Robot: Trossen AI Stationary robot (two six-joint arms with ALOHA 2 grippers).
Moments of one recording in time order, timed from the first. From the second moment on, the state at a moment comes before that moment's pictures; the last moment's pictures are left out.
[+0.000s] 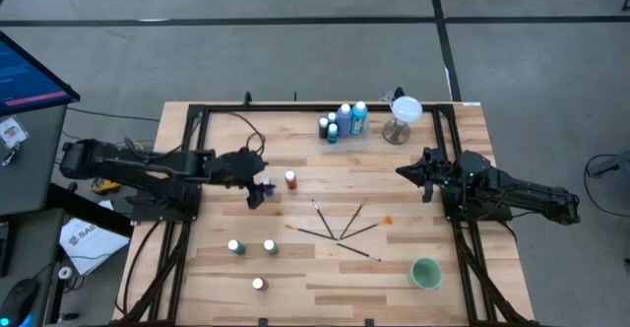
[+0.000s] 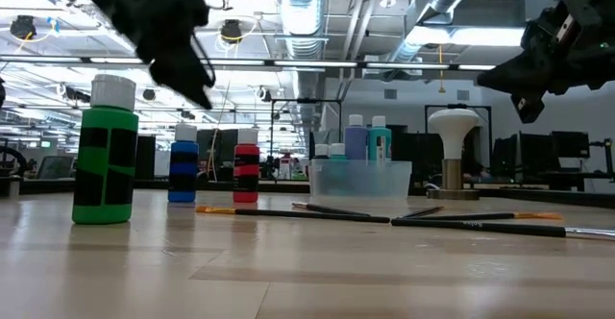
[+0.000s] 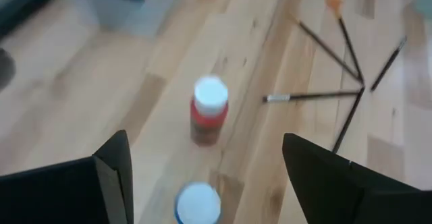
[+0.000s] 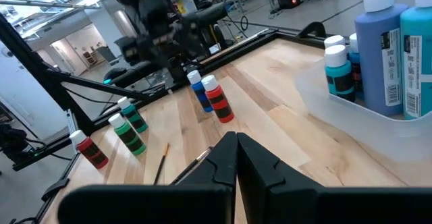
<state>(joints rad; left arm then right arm) 0.01 1.04 0.63 -0.32 -0.22 -0.30 -0.23 0.03 0.08 -0.17 -0.05 0.41</state>
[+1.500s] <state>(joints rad) 0.02 1.06 0.55 -0.26 -0.18 -0.34 -0.23 0.03 0.08 -0.18 0.00 0.41</state>
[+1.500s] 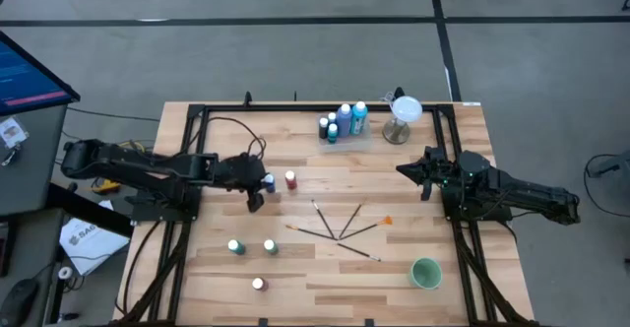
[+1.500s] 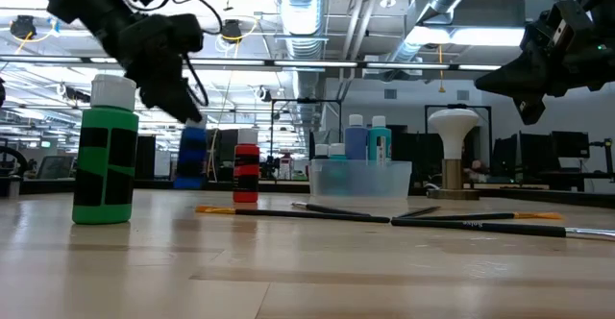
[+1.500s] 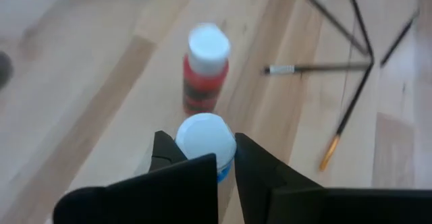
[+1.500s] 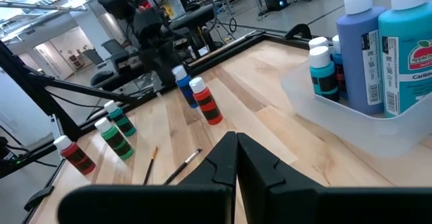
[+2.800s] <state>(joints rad) 0.33 1.55 0.77 0.67 -0.14 -0.32 -0.23 0.03 0.08 -0.22 0.00 0.44</state>
